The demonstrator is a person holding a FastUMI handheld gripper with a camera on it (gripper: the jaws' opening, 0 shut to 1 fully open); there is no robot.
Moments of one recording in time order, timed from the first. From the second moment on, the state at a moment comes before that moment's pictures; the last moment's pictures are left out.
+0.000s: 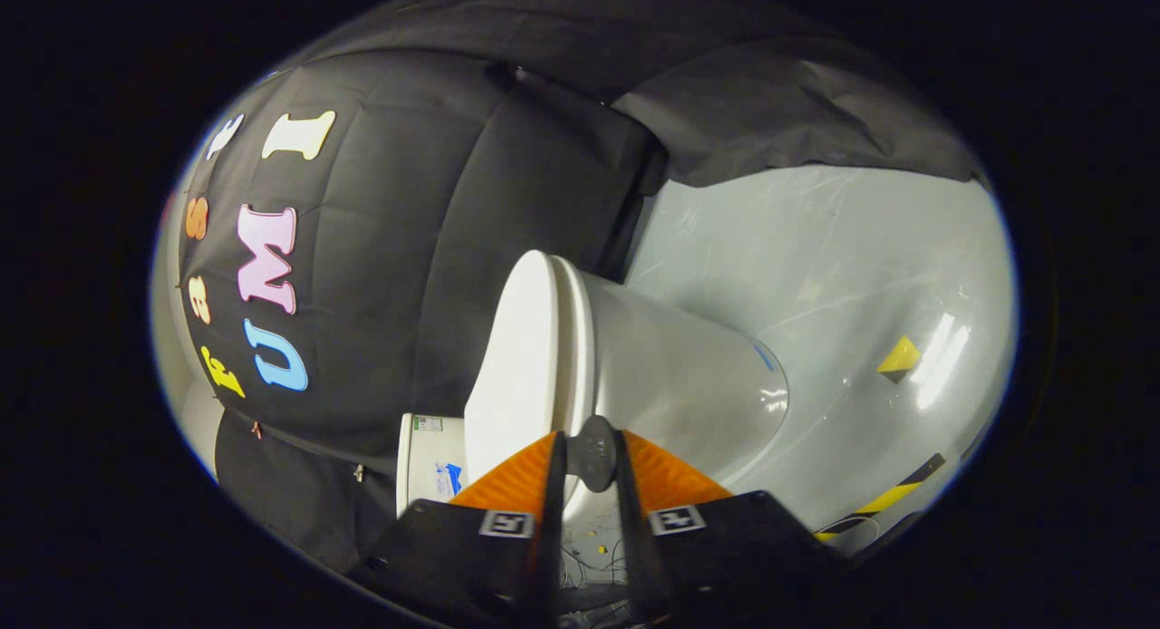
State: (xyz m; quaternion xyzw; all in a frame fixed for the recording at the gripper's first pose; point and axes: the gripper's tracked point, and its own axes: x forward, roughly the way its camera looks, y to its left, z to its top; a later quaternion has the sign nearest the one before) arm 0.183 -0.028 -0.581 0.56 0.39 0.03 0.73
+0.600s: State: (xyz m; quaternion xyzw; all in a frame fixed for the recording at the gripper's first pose) arm 0.192 -0.023 -0.524 0.49 0.40 0.01 0.77
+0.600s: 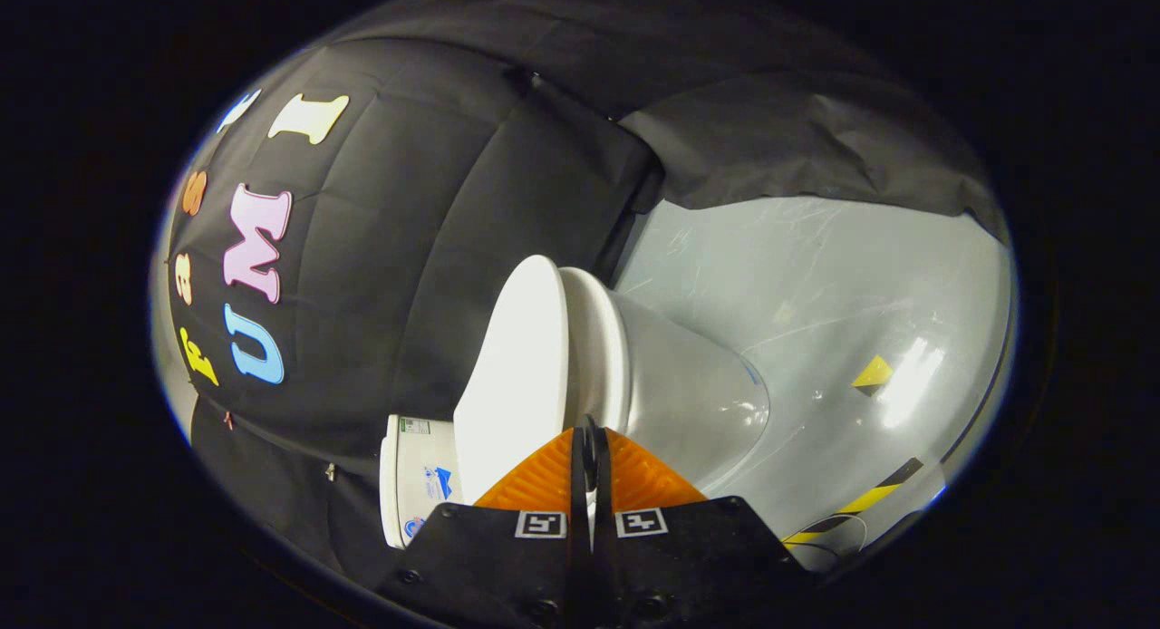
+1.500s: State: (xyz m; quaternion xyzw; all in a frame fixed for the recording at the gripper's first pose) arm 0.210 0.052 -0.337 0.31 0.34 0.01 0.89
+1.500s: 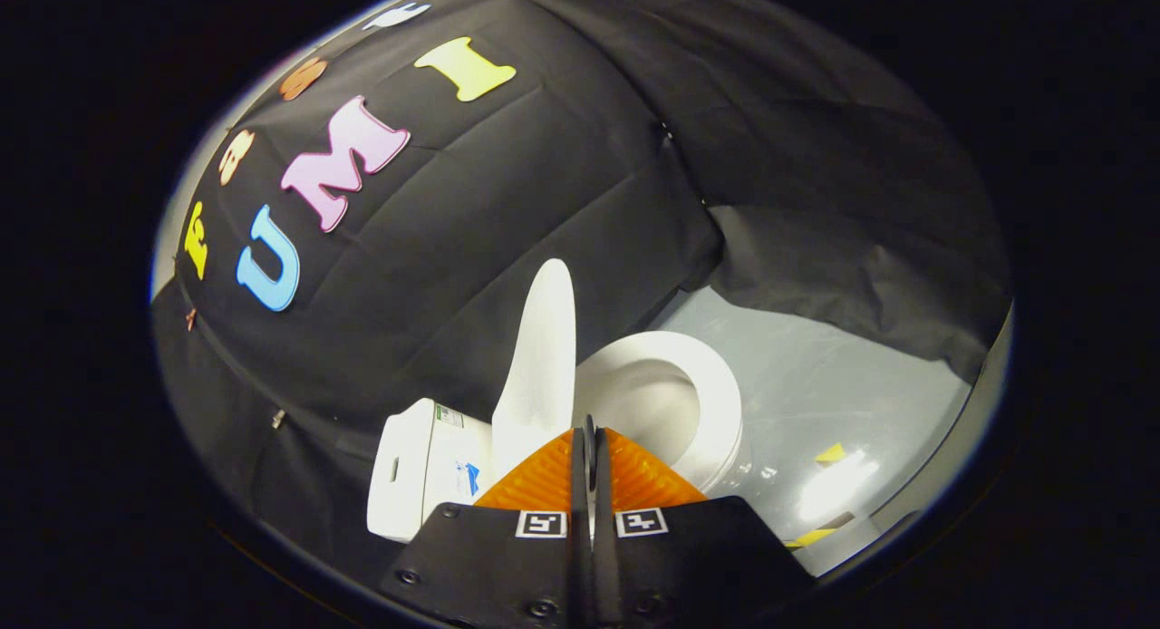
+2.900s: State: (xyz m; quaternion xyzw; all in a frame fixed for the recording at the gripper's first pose) arm 0.188 0.272 -0.185 0.09 0.25 0.04 0.96
